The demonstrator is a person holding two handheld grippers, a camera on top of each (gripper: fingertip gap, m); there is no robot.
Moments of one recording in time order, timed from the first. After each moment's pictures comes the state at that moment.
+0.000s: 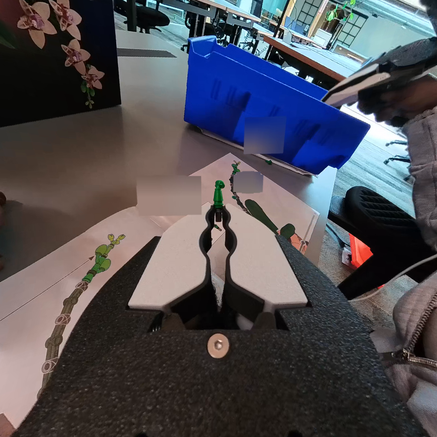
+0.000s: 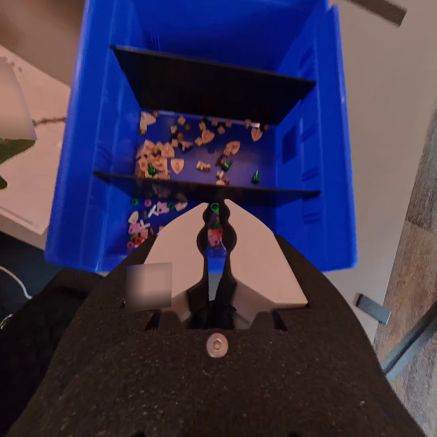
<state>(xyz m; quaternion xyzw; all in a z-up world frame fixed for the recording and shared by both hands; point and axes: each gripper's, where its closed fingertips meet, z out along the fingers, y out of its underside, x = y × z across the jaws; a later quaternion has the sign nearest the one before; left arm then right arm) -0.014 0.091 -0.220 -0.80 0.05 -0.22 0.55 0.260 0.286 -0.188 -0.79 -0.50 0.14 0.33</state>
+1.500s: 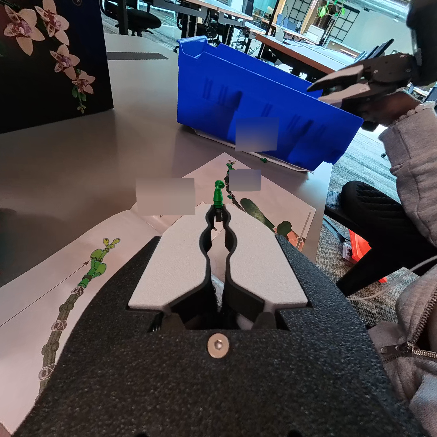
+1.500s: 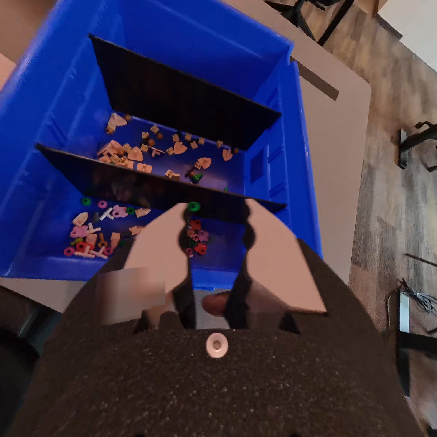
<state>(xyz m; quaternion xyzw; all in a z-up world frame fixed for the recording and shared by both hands) -0.009 0.091 -0.218 -0.80 0.07 -0.22 0.55 0.268 0.310 -0.194 -0.72 -0.52 0.12 0.44</state>
